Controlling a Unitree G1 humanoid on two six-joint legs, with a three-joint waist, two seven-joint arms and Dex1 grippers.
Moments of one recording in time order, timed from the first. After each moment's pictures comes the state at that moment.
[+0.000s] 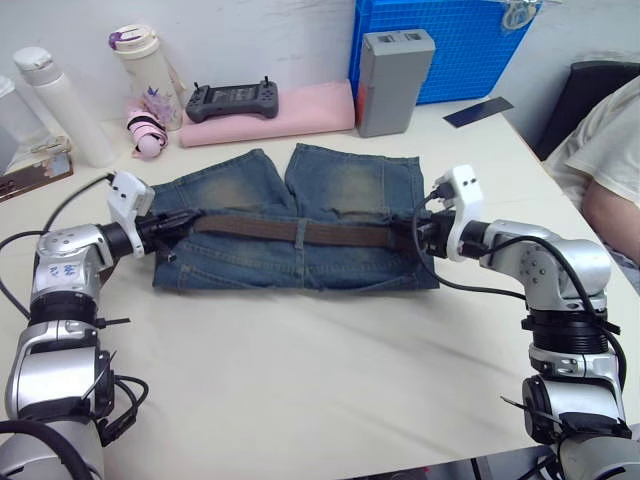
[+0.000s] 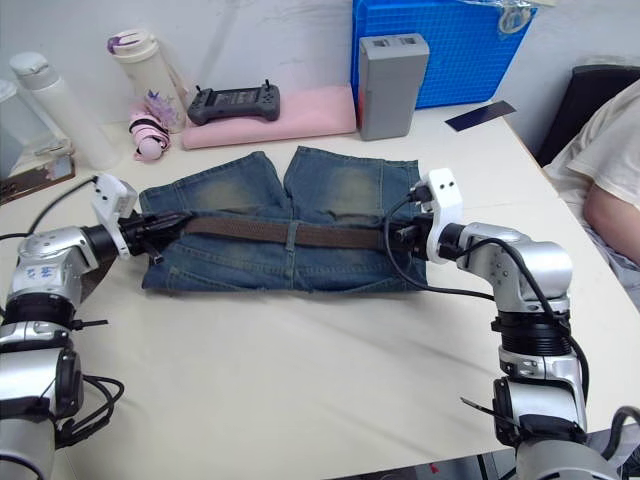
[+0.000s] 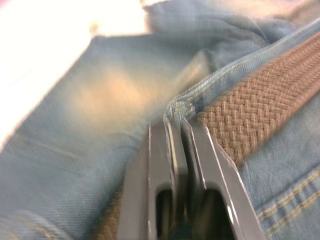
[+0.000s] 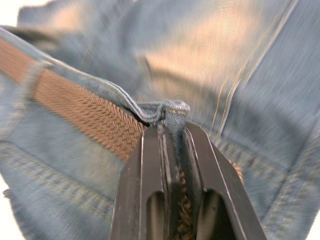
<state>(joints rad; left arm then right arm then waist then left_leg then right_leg) -0.66 0.76 0.18 0.73 -0.20 -0.27 -0.97 -0.68 -0.50 -0.20 -0.13 0.54 1.07 0.58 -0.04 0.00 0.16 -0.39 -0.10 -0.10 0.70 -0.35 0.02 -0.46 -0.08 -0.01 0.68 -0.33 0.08</state>
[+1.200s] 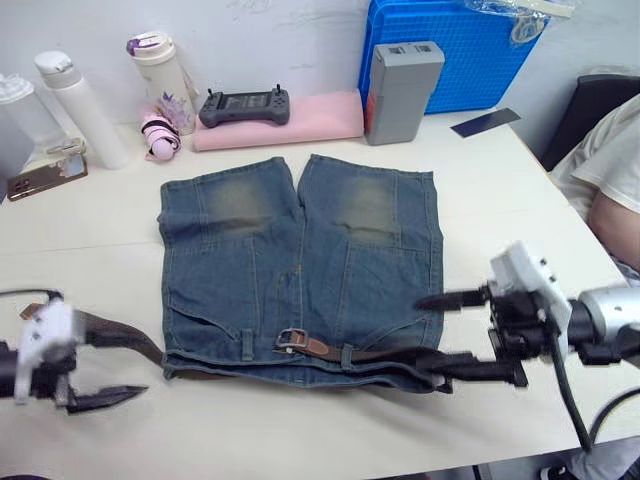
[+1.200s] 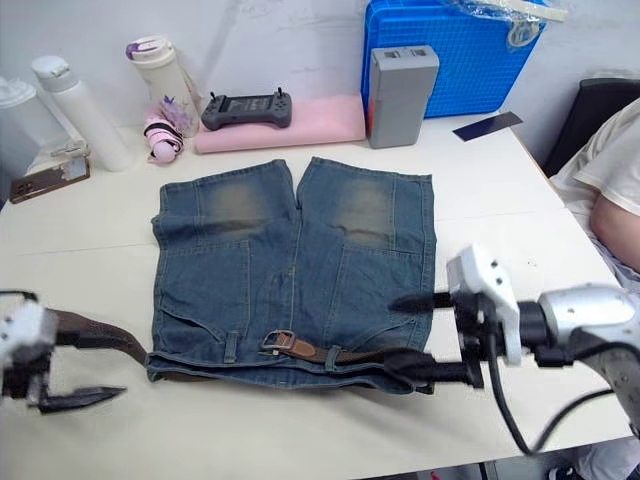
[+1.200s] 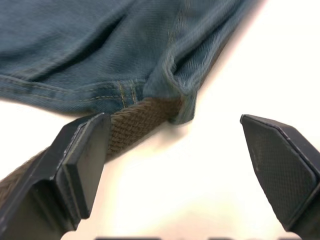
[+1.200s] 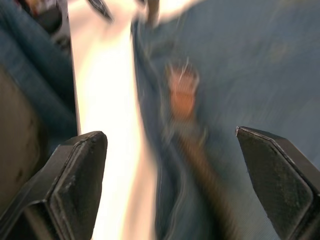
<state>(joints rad) 0.42 1.28 0.48 -0.02 -0.77 0.21 -1.21 -0.22 -1.00 -0.25 -0.60 0.97 0.90 1.05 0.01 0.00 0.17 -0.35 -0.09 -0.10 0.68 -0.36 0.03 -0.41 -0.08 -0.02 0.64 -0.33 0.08</state>
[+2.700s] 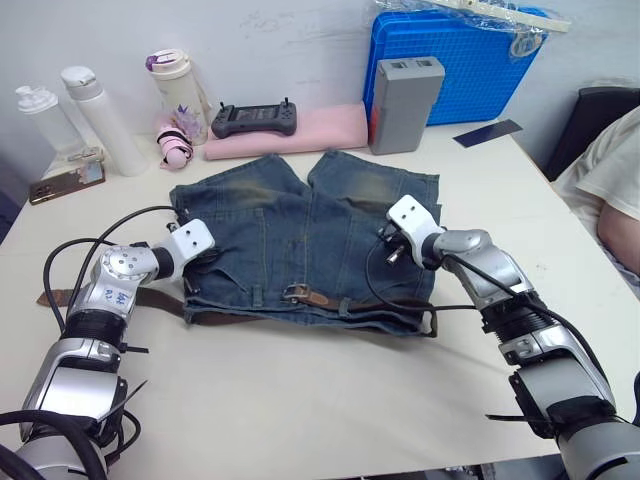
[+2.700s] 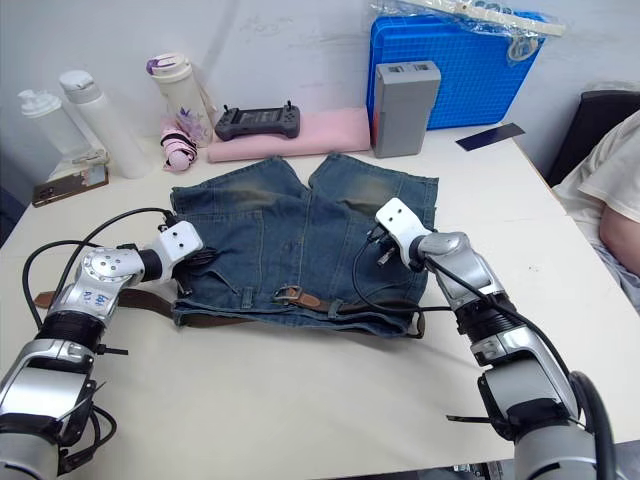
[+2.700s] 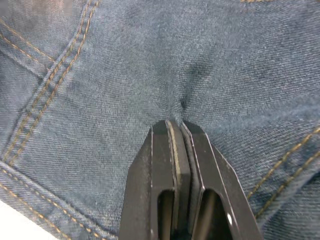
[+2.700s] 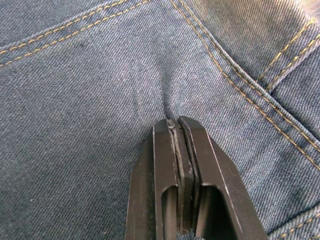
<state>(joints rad) -0.74 0.71 -0.16 0.88 0.10 -0.22 -0.73 -0.82 -0.49 0.32 0.38 0.06 0.65 0.55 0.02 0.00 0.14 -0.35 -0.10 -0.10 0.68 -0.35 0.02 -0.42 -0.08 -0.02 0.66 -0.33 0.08</state>
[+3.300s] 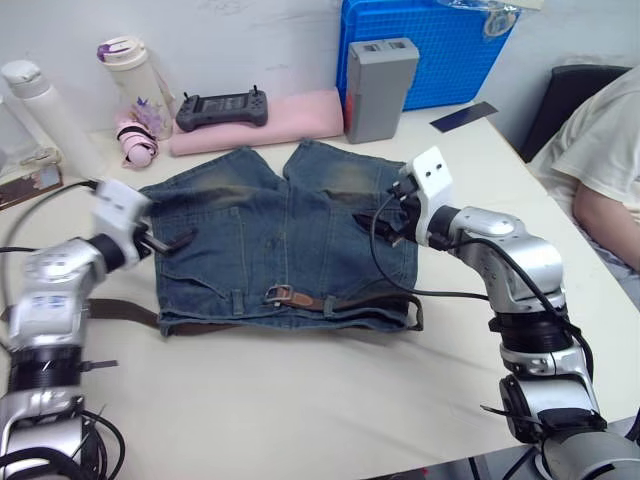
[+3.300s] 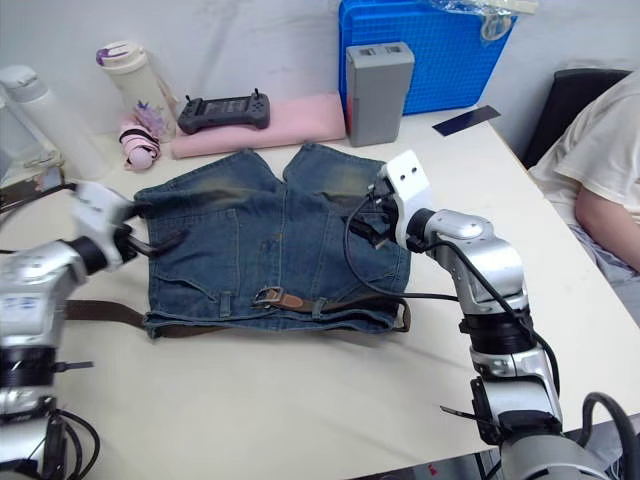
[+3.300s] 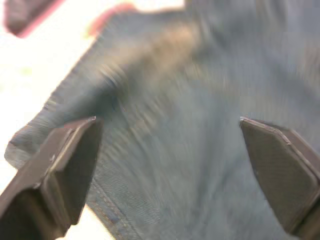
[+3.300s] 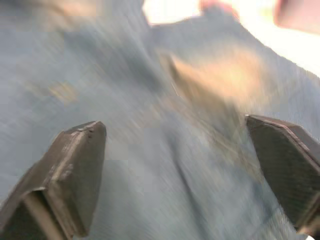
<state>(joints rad) -0.37 0.76 0.42 0.01 -0.36 0.56 -0.63 -0.71 -0.41 0.01 -0.21 0.36 0.85 0.62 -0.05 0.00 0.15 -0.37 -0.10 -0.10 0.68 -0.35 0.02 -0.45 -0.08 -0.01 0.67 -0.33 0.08</state>
